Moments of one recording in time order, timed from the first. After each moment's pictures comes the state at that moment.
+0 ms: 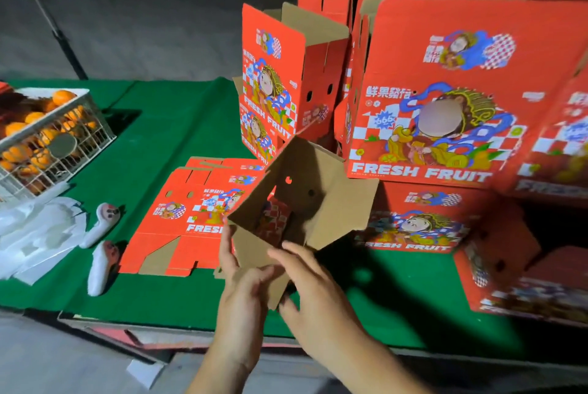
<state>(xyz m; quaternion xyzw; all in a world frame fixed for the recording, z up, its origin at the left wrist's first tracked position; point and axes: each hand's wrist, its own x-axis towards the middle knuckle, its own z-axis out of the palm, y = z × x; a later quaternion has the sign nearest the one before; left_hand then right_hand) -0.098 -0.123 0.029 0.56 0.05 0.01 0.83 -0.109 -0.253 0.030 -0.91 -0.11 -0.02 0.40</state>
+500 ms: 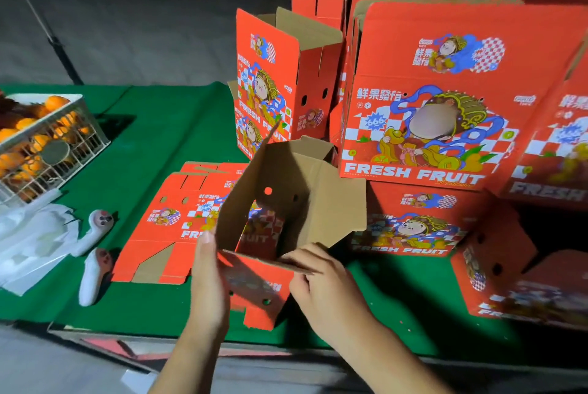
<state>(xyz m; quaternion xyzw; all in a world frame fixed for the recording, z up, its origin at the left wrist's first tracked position) -0.049 -0.092 0.015 0.67 0.06 0.09 0.74 -0.091 -0.272 0.049 -0.93 -0.12 -0.08 0.35</state>
